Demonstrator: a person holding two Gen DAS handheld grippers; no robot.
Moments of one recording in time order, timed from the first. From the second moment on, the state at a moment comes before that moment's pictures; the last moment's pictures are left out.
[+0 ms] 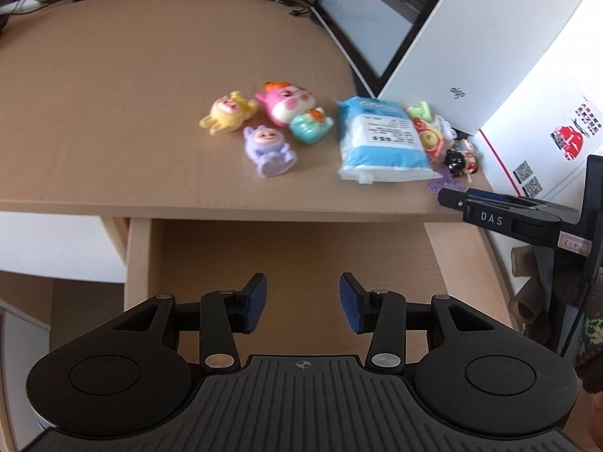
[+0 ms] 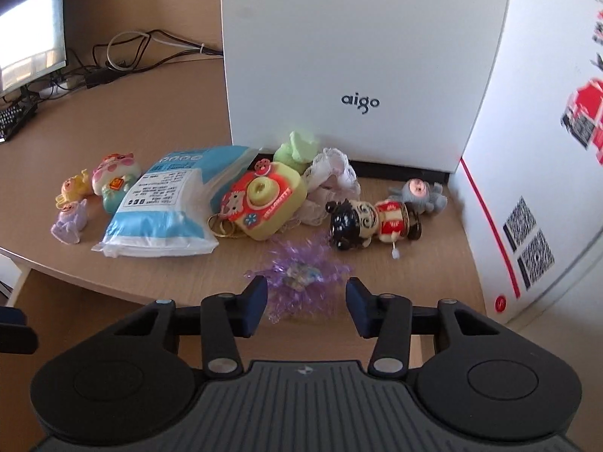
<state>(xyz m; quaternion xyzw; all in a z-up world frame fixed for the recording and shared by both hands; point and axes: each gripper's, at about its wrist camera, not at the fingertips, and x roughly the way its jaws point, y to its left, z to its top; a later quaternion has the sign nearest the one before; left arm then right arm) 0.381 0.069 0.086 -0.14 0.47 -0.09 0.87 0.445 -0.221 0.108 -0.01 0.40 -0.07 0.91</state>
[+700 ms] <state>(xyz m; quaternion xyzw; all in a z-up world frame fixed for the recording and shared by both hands) 0.328 0.093 0.089 -0.08 0.45 -0.07 0.89 0.371 -0.182 0.132 0.08 0.37 -0.13 0.91</state>
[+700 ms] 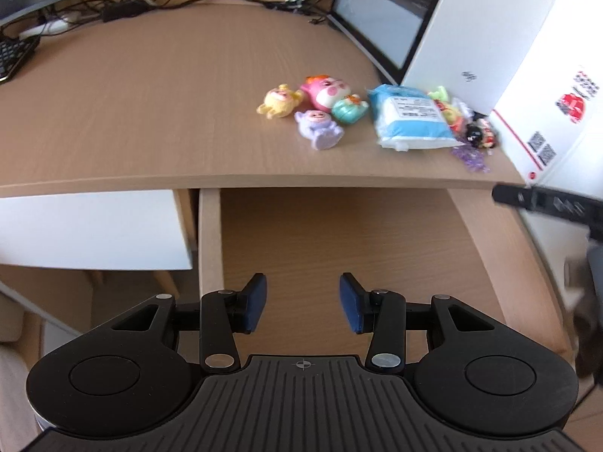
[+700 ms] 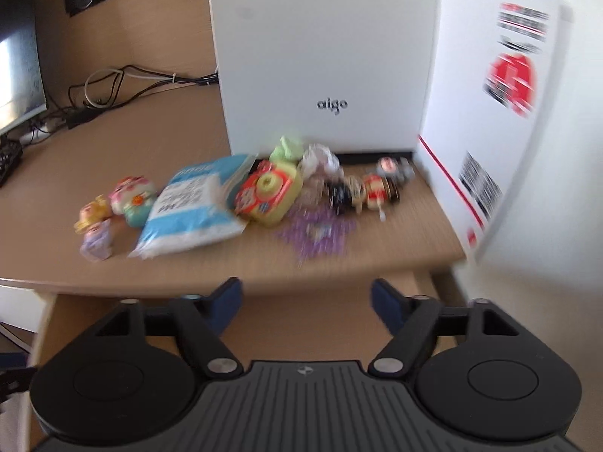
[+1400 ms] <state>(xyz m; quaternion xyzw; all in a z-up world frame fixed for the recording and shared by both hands) 0.140 0.021 0.112 -0.08 0.29 -0.02 0.96 0.133 -0.129 0.152 0.11 0.15 -0.10 0.98</state>
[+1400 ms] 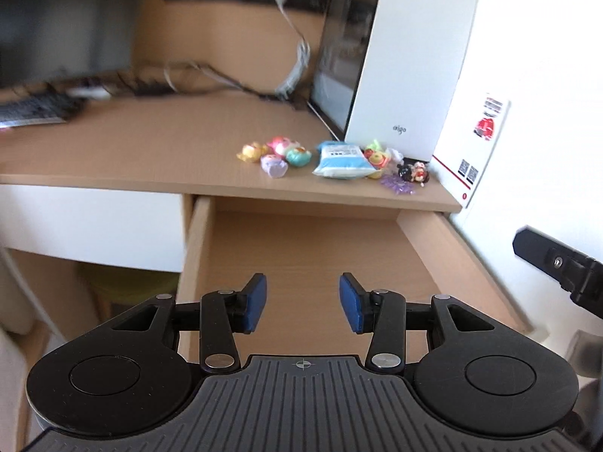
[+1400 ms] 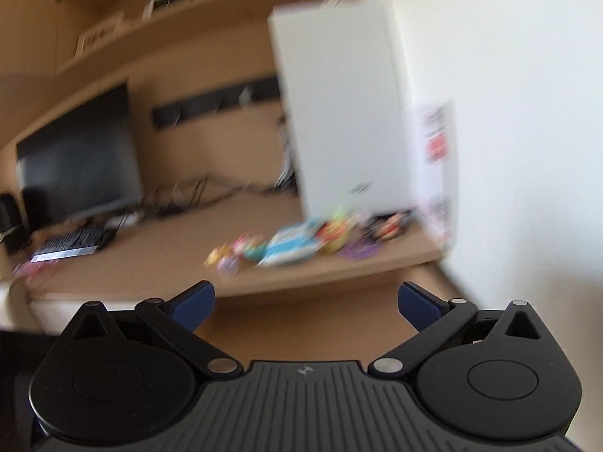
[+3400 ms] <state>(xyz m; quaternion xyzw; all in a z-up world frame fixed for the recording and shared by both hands) 0.092 -0.051 -0.056 -0.01 0.23 0.06 0.97 0.102 -0.139 -0.030 0.03 0.22 -0.14 0.97</state>
